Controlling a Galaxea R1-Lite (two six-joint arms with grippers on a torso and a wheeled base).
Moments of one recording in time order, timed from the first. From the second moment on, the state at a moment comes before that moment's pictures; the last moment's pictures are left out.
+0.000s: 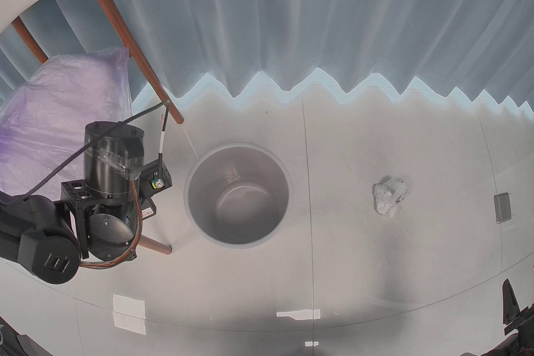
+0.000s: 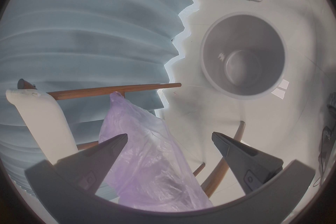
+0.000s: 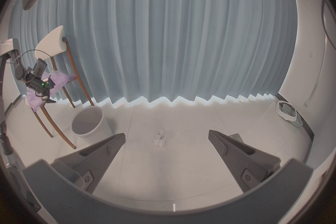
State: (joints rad) left arm -0.60 1.63 -0.75 -0.48 0.90 1.00; right arm 0.00 0.02 -0.02 0.00 -0.06 0.00
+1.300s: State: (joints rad) left arm -0.41 1.65 -0.67 -0.73 0.81 1.08; right arm 0.00 0.02 -0.02 0.00 -0.06 0.00
